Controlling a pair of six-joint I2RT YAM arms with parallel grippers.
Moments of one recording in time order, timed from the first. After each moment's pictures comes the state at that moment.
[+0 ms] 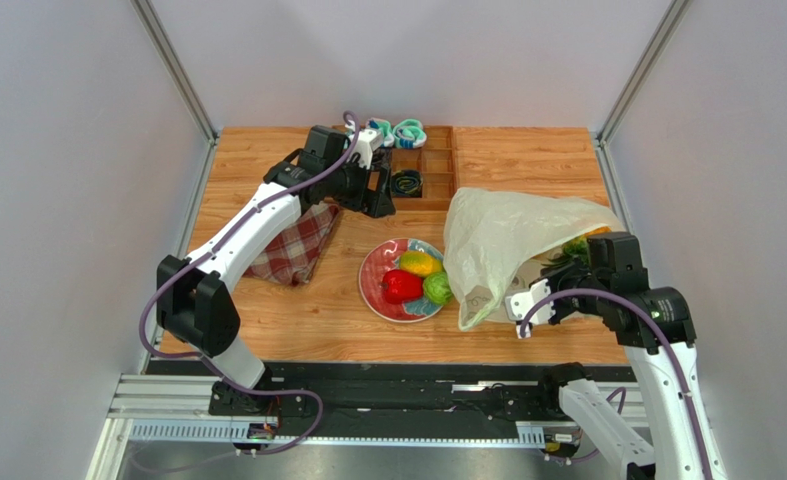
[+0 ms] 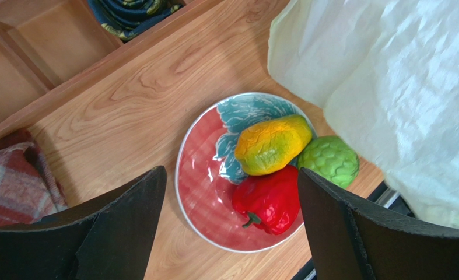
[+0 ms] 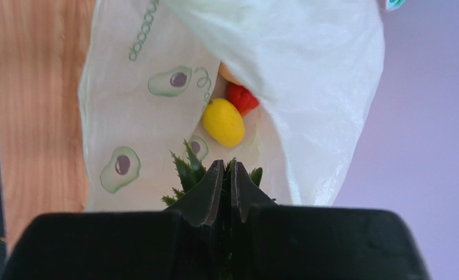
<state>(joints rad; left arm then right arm) -0.46 1.61 1.47 -0.59 0.38 -0.11 0.19 0.75 1.12 -1.29 -0.31 -1.75</state>
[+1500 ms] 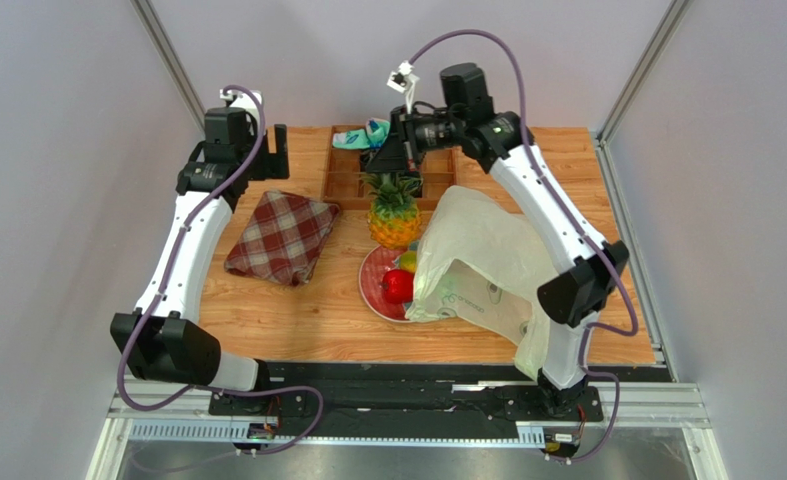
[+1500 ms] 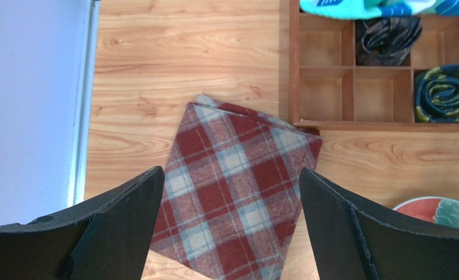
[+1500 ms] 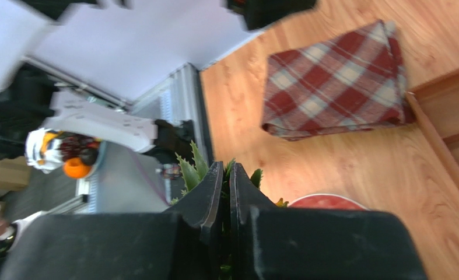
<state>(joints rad) -0.12 1.42 1.50 -0.64 -0.11 -0.03 0.52 1.86 2.14 -0.69 -0.96 0.22</state>
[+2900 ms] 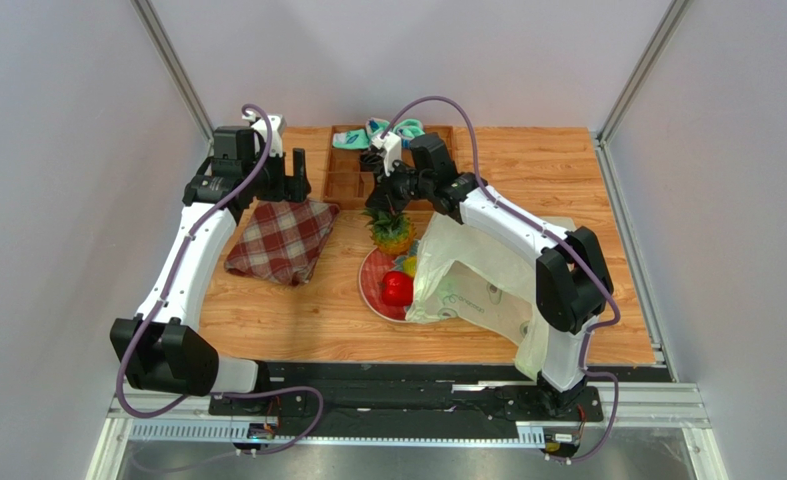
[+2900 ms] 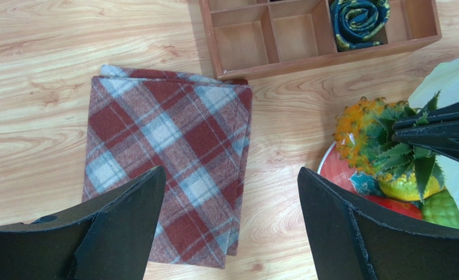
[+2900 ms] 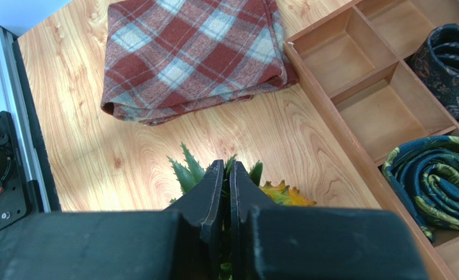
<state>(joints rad) -0.11 1.36 1.37 -0.66 0.18 -0.03 0.63 1.88 1.56 -0.17 -0.51 -0.01</state>
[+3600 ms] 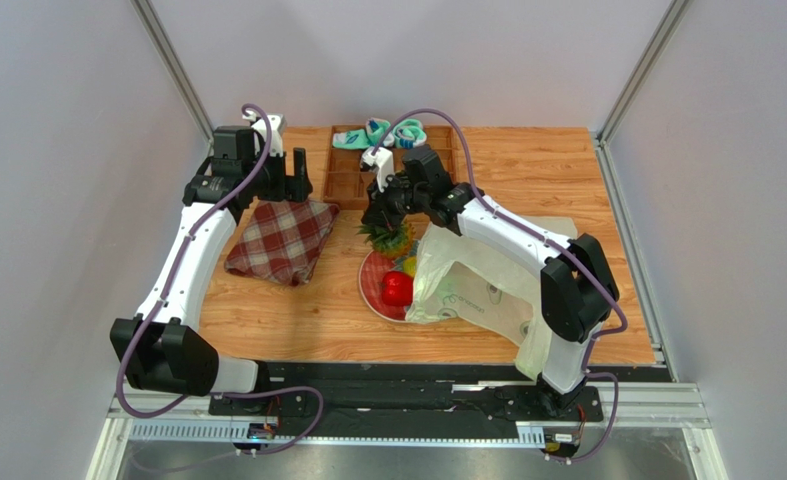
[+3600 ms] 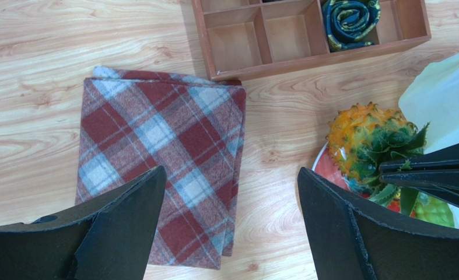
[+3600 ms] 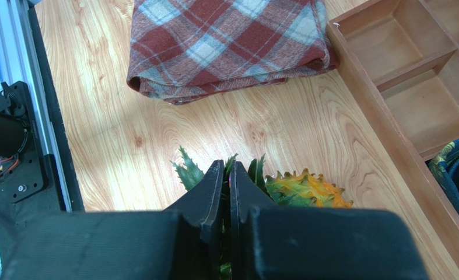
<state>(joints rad) -0.11 1.36 1.37 -0.65 0.20 -0.04 0.68 1.82 1.49 -0.20 -0.51 -0.04</state>
